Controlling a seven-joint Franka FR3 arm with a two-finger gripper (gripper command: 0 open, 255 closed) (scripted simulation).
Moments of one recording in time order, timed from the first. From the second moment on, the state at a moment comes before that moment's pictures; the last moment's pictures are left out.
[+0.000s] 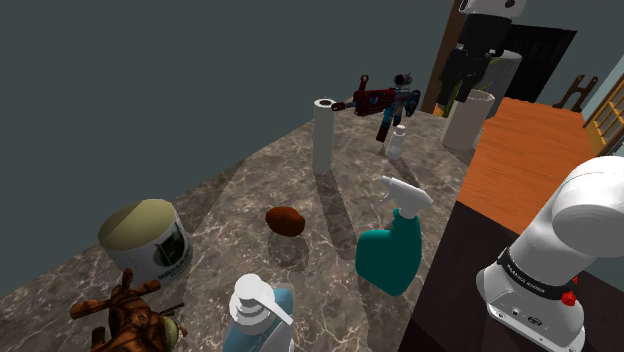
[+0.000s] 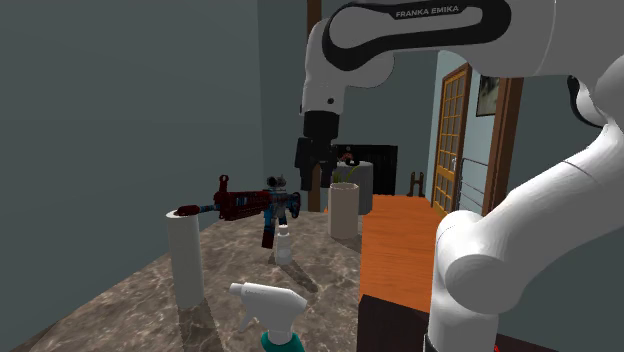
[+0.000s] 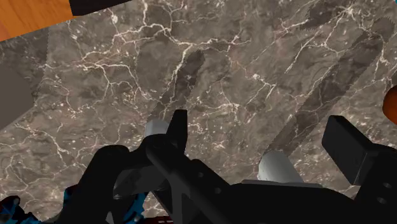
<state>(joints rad) 0.01 -0.83 -0.04 -2.41 0.12 1.59 0.02</state>
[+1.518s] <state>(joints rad) -0.09 -0.48 -0.44 -2.27 -0.19 1.80 -0.51</state>
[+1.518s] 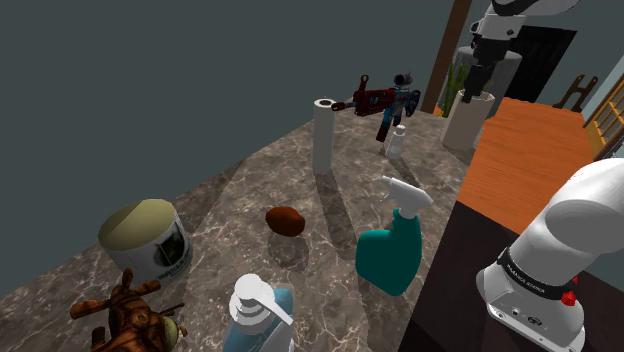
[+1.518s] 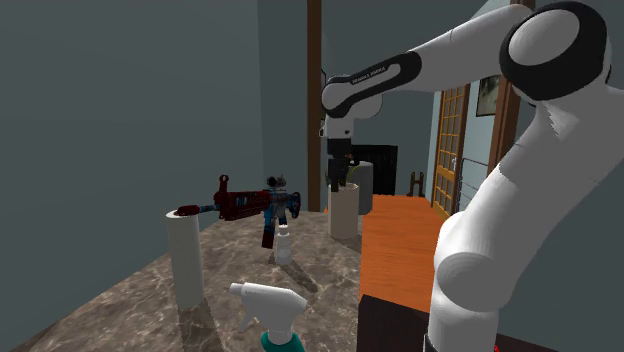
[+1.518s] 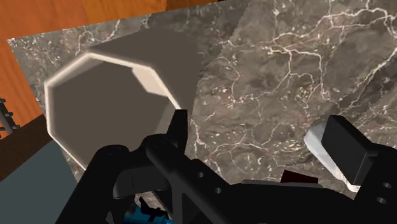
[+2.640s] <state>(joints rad) -0.09 -0.36 -0.52 -2.27 -0.21 1.93 -0.60</state>
